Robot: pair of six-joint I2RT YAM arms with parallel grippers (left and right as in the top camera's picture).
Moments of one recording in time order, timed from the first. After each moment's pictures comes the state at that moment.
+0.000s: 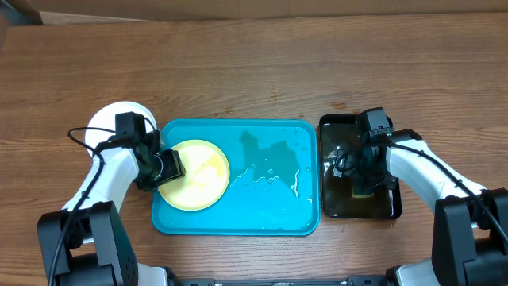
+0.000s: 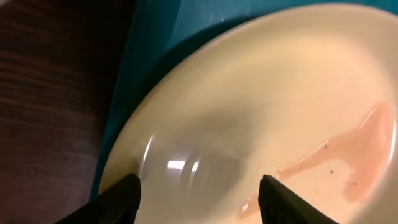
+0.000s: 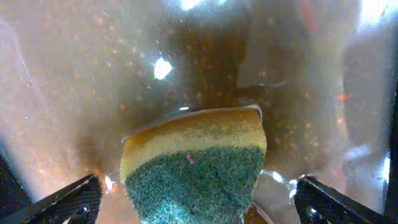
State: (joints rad) left arm 0.17 1.62 0.88 -0.72 0.19 -0.18; right arm 0.18 1.65 0.88 -0.72 0.00 0.43
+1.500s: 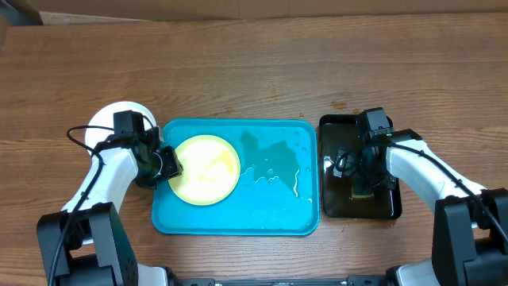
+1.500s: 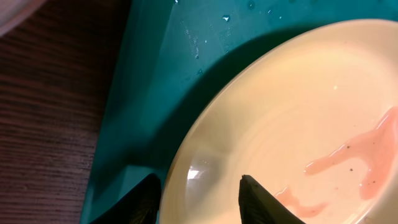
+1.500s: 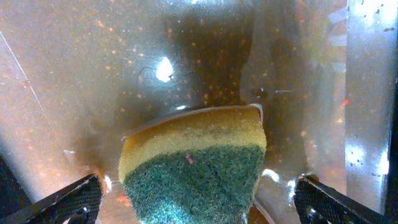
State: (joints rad) left arm 0.17 1.62 0.88 -0.68 0.22 -0.18; right arm 0.18 1.65 0.88 -0.72 0.00 0.43
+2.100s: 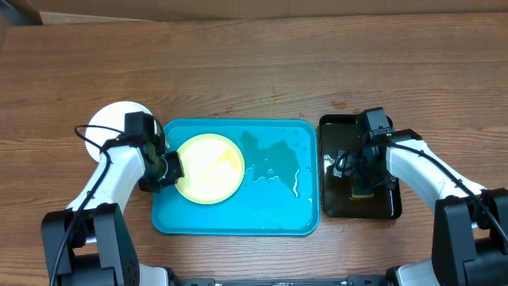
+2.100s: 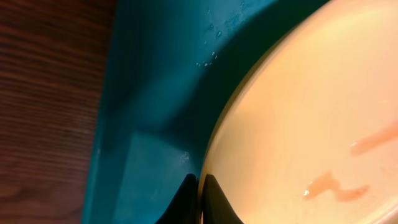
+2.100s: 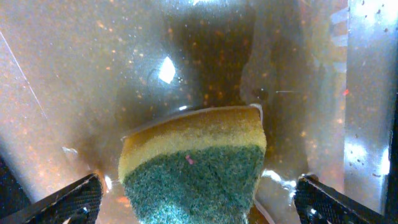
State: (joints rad) left arm 0.11 1.62 0.92 -0.81 0.12 -0.20; right arm 0.18 1.65 0.88 -0.72 0.00 0.43
